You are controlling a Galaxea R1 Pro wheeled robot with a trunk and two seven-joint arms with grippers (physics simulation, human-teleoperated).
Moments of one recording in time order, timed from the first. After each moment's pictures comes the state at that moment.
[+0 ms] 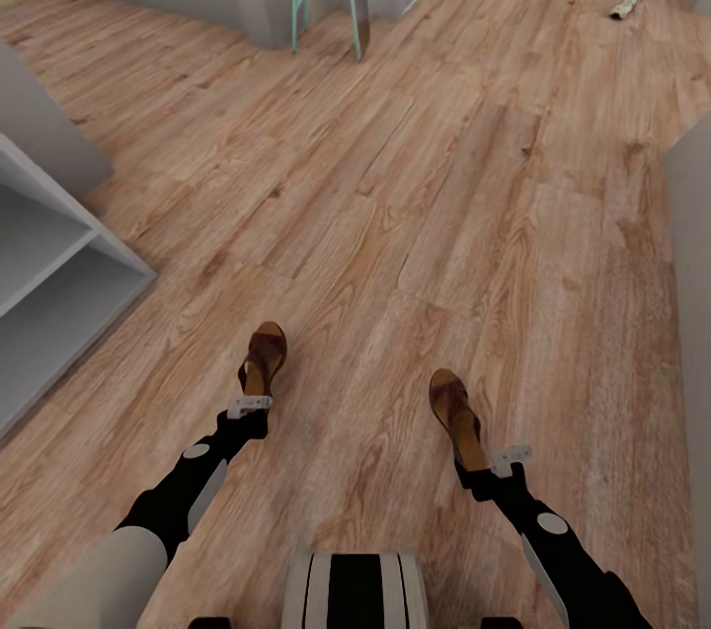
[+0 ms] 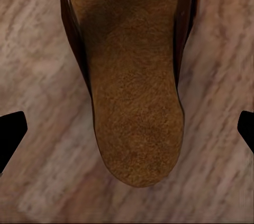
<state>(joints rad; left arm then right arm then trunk) -0.67 0.05 -0.10 -0.61 0.15 0.01 -0.11 -0.41 -0.10 0.00 -0.77 0.04 -0.04 0.17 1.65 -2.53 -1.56</state>
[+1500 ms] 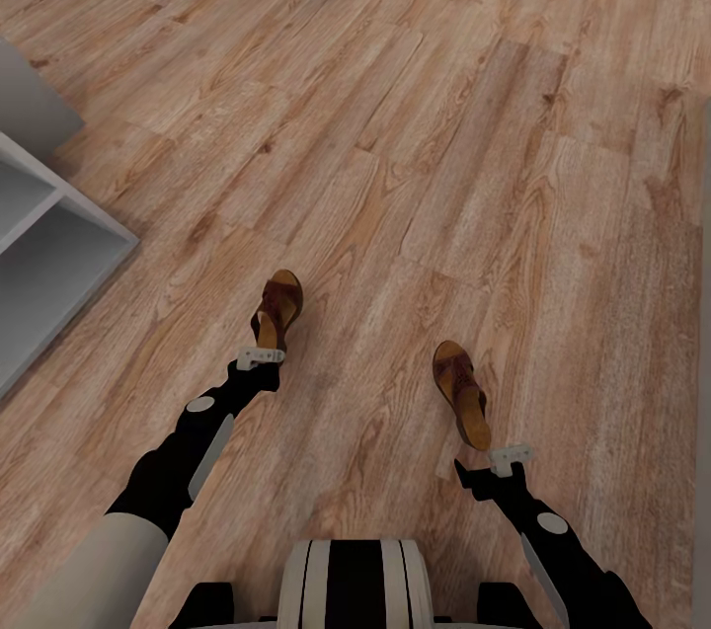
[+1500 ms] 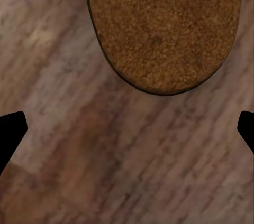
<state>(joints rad) -0.66 0.06 -0.16 -1.00 0.15 0.22 -0.10 -0.41 -0.10 0.00 -0.77 0.04 -0.04 0.17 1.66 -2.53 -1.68</state>
